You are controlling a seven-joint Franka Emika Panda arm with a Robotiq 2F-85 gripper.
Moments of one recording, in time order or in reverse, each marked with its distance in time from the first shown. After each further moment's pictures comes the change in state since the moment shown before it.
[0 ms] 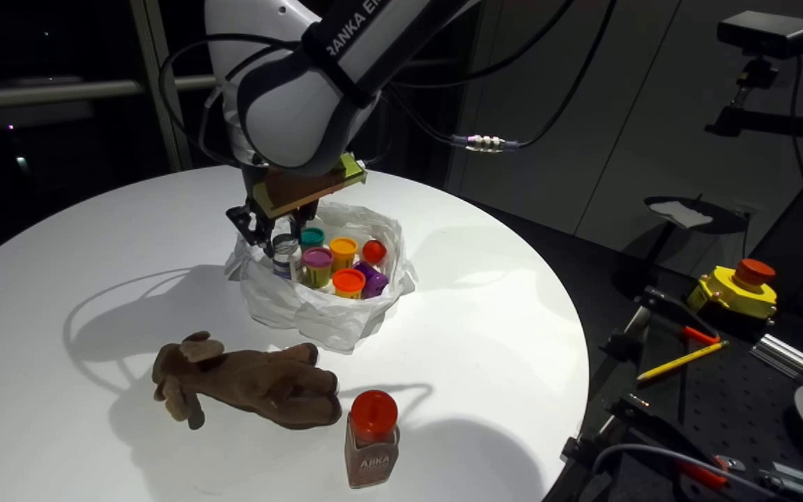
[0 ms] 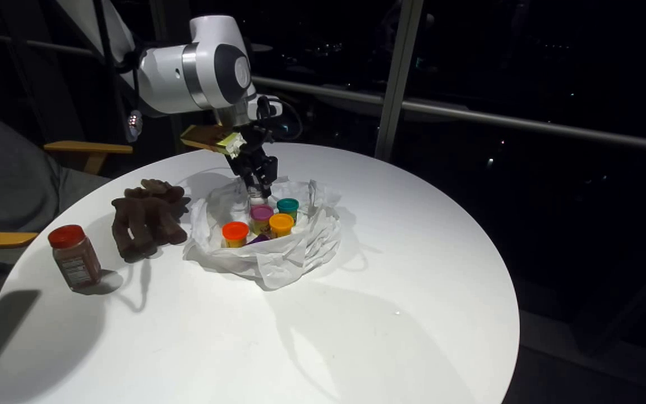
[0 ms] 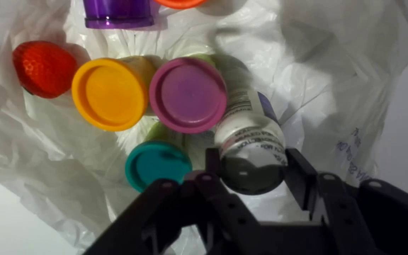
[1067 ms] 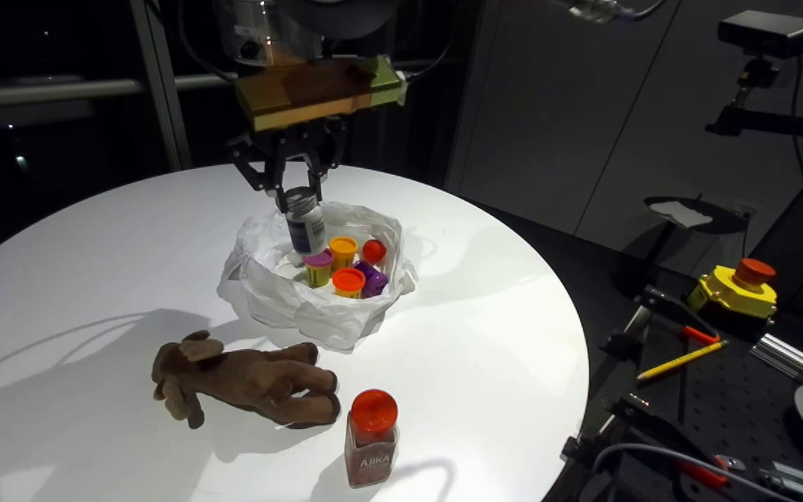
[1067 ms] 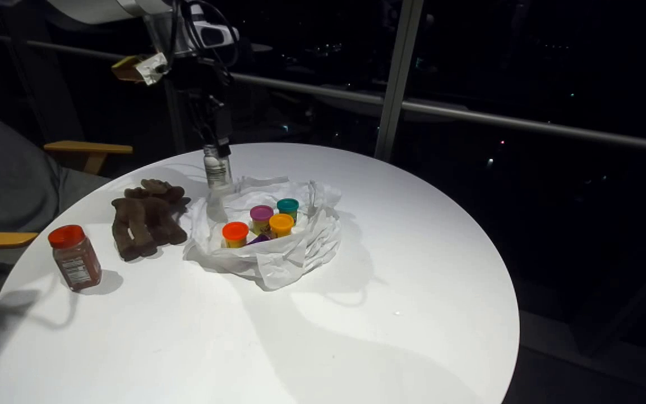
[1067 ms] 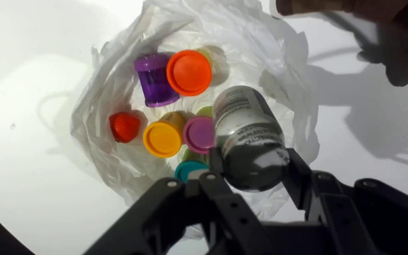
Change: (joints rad) arm 0.128 -0.406 -0.030 -0.357 -0.032 -0.115 0.254
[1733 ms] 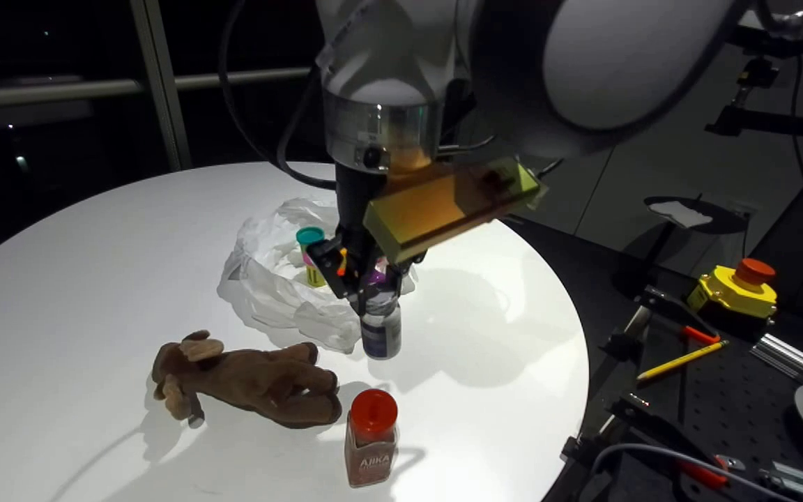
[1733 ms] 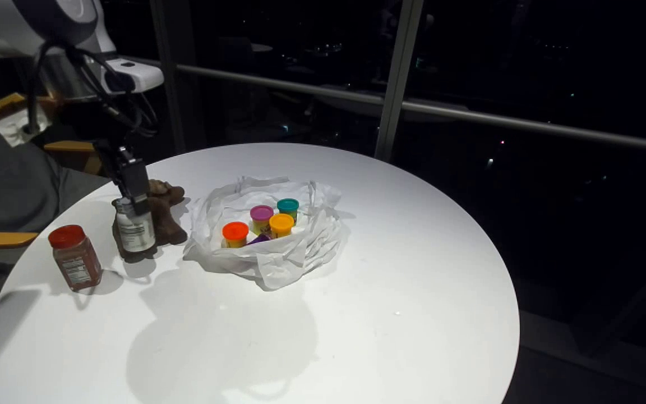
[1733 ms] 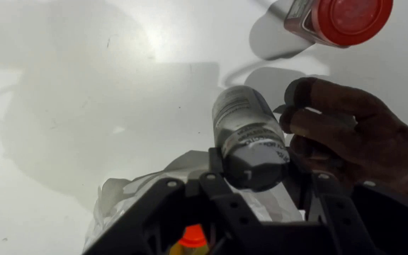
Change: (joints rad) arm -0.003 -0.202 0.117 -0.498 -0.030 0.260 0.133
